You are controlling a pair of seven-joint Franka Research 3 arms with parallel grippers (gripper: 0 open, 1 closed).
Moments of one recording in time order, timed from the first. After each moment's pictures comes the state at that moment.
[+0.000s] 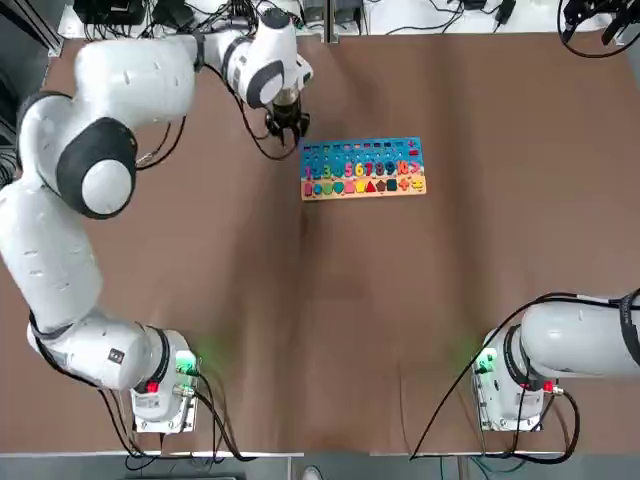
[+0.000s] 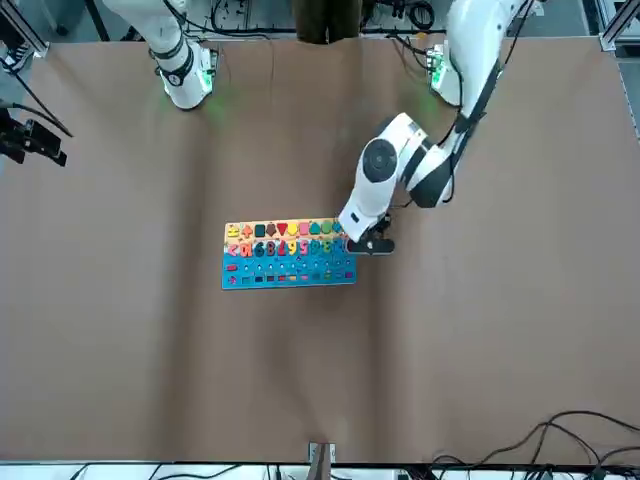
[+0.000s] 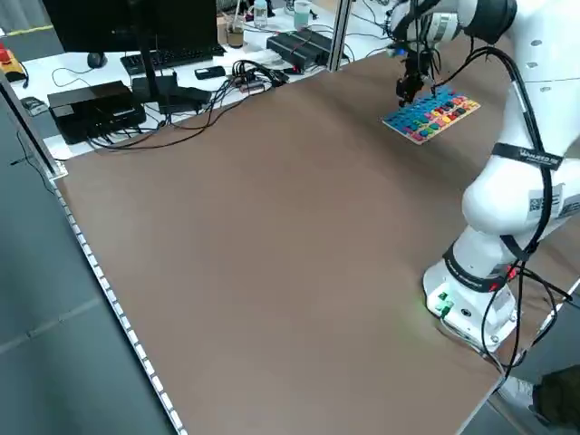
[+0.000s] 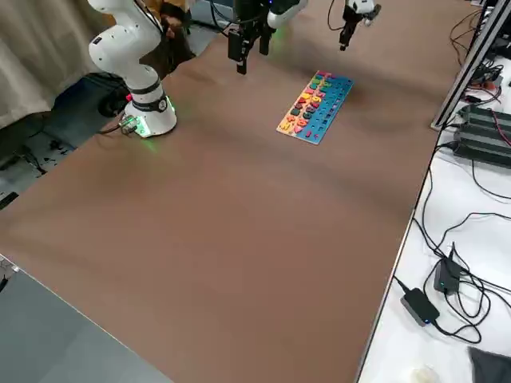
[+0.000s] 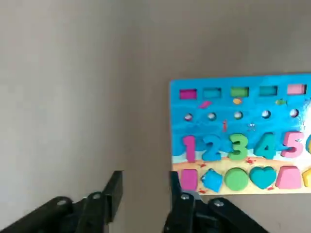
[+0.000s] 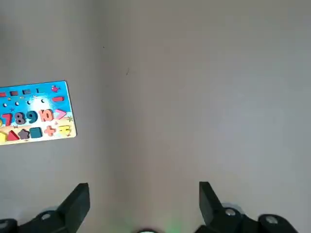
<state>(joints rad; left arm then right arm) -0.29 0.46 -0.38 -1.77 0.19 2.16 -0.74 -0.07 -0.11 -0.05 -1.72 -0.01 1.55 -0.05</state>
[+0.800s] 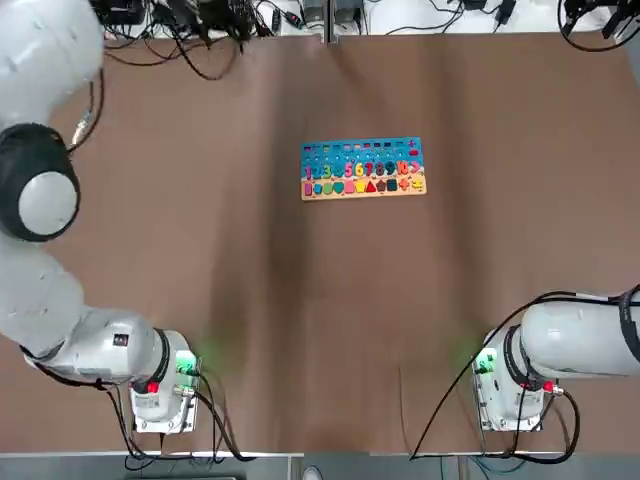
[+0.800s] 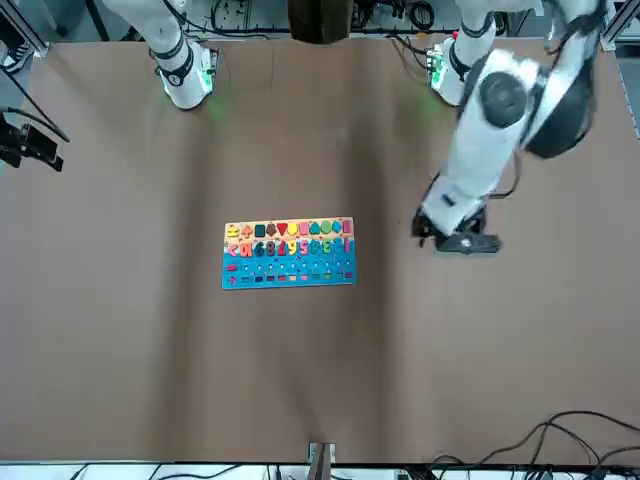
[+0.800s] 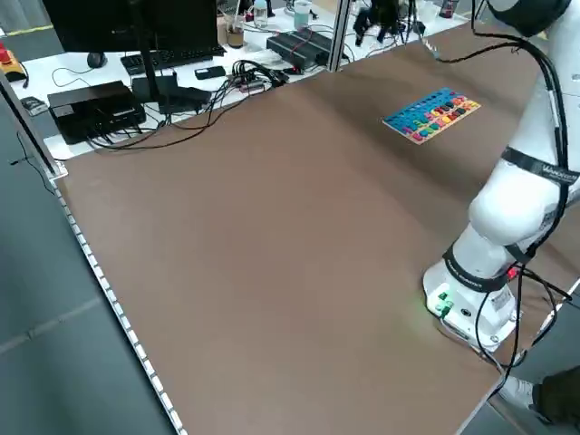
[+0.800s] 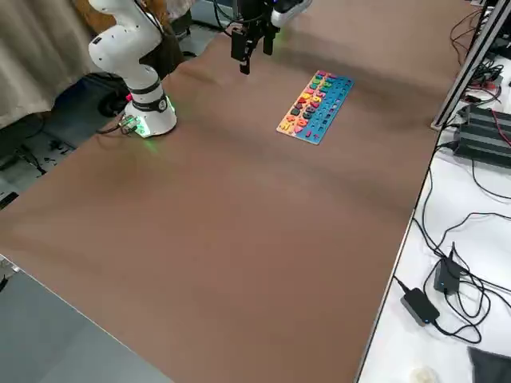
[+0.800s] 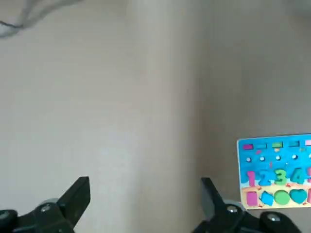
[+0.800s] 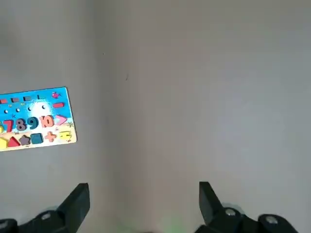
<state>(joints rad) -0.04 0.18 -0.38 -1.61 0.19 1.89 -0.38 -0.07 -0.08 -0.05 -1.68 -0.01 1.55 -0.04</state>
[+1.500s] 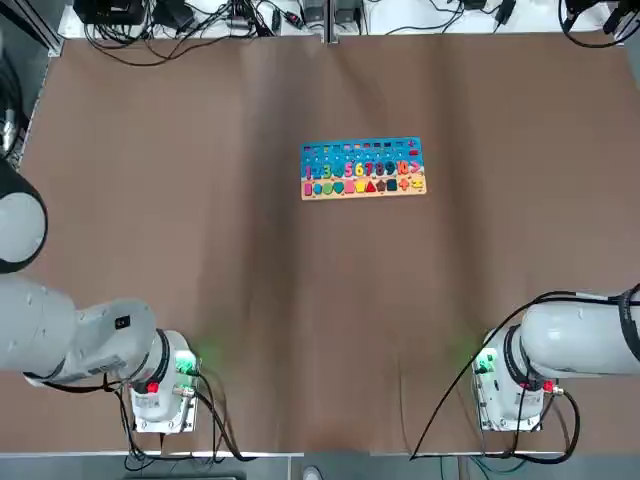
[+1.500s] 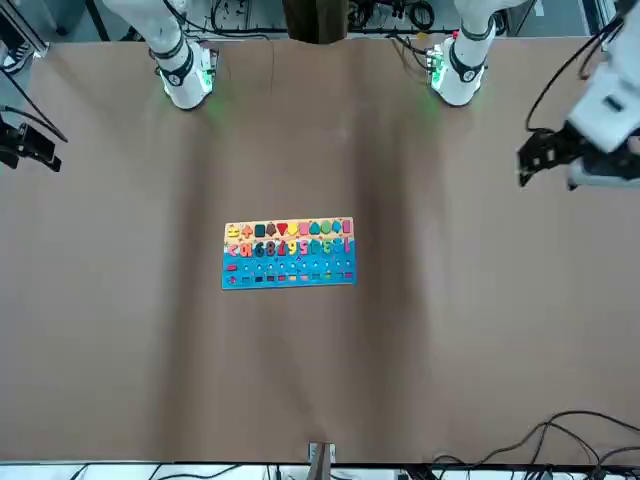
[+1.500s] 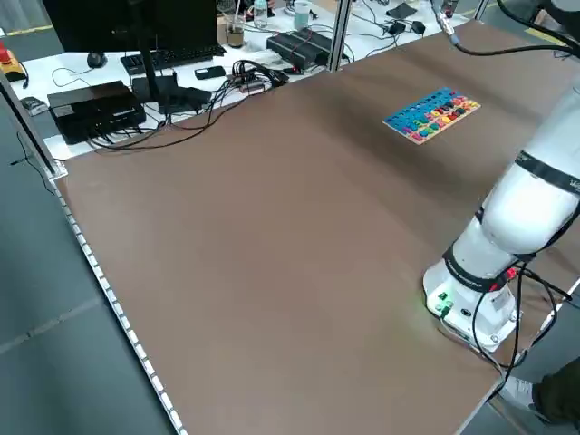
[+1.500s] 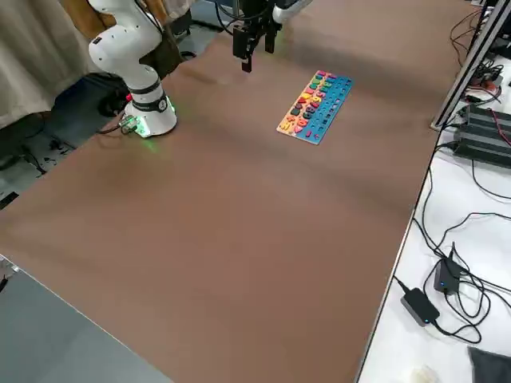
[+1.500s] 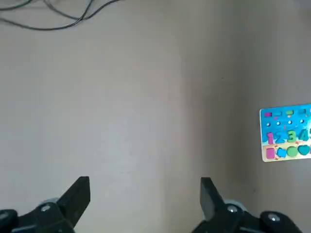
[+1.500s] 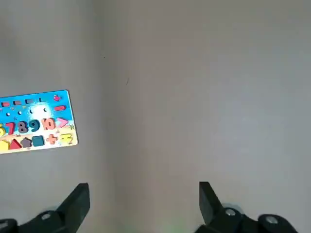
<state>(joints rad) 0.27 -0.03 -0.38 -1.56 -0.01 1.63 -0.05 -0.07 -0.08 -0.05 -1.66 -0.01 1.55 -0.04</state>
